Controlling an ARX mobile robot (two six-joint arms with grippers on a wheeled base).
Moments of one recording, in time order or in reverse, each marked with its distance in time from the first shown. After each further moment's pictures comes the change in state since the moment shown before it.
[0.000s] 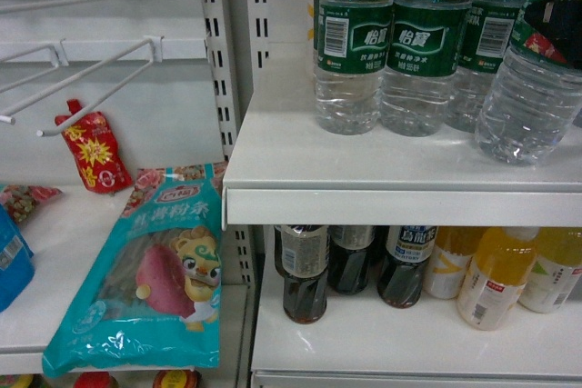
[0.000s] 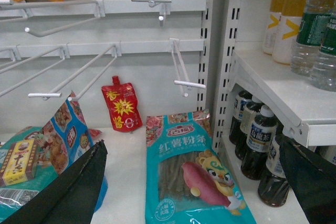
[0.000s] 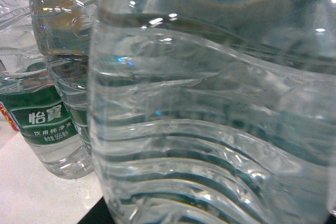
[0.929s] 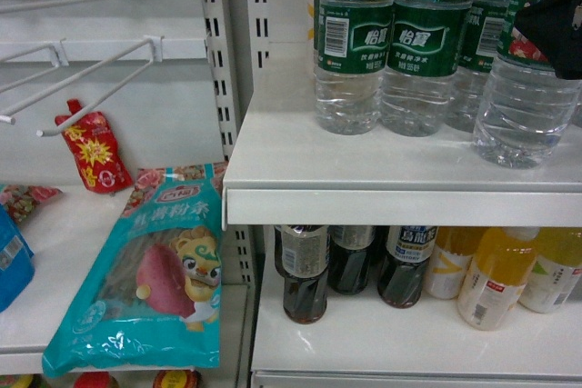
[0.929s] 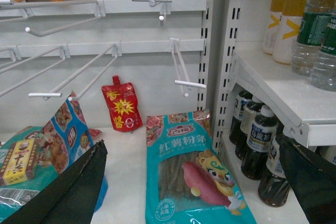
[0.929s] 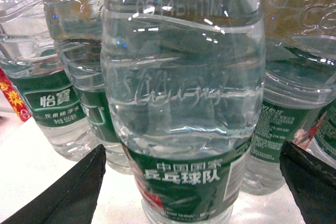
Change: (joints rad) left arm 0.000 0.000 0.000 0.000 0.000 0.000; right arm -0.021 -0.068 -0.040 -0.060 -0.035 0.000
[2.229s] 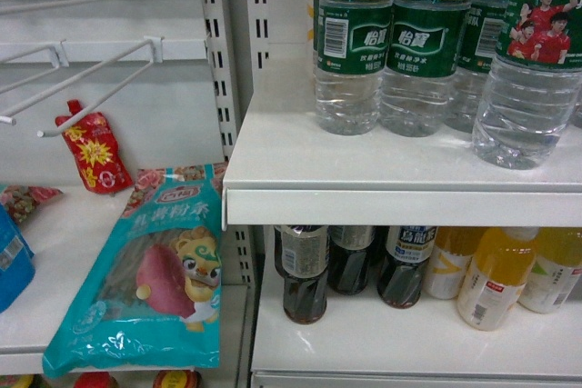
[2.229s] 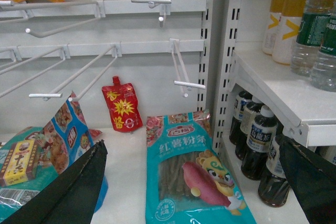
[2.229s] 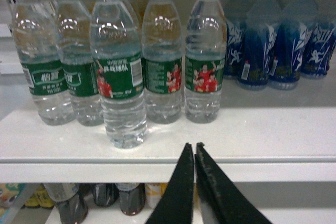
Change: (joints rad) left arm 0.000 0.000 0.000 0.000 0.000 0.000; right arm -0.110 -1.153 -0.473 -0.494 0.140 -0.029
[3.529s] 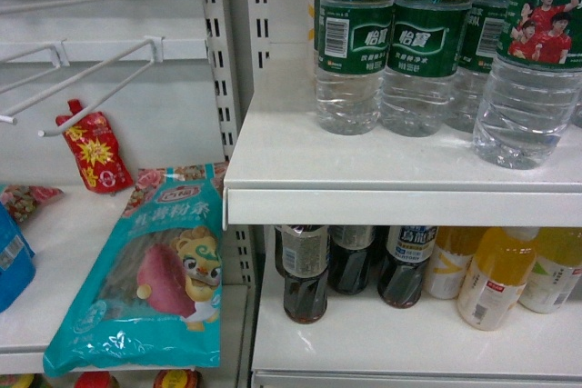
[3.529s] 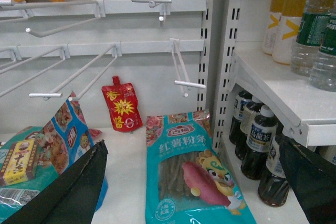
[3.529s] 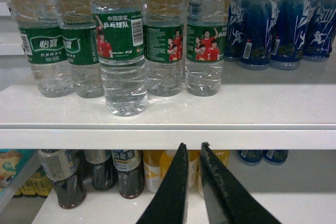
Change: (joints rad) left arm 0.000 0.000 0.000 0.000 0.000 0.000; right arm 0.000 -0.318 -0.203 -0.121 0.000 -0.004
